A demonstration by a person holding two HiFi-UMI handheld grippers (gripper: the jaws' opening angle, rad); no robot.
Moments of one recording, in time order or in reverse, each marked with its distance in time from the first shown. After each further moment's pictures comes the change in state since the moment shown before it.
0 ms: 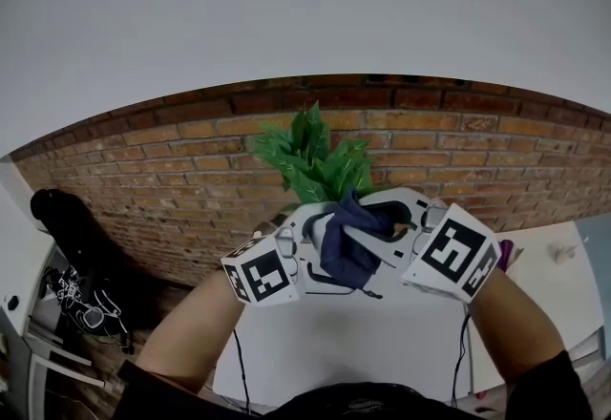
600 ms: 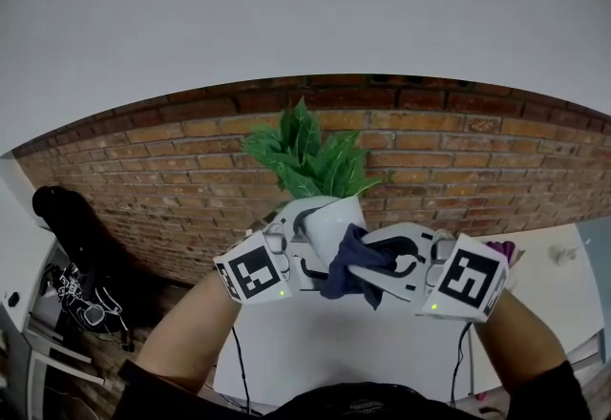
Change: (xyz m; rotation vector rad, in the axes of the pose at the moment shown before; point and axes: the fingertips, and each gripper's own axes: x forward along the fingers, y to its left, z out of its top) left arm -0.007 0.007 0.017 -0.017 -0.065 0.055; right arm -0.023 0.050 -0.005 0.048 -0.127 0.163
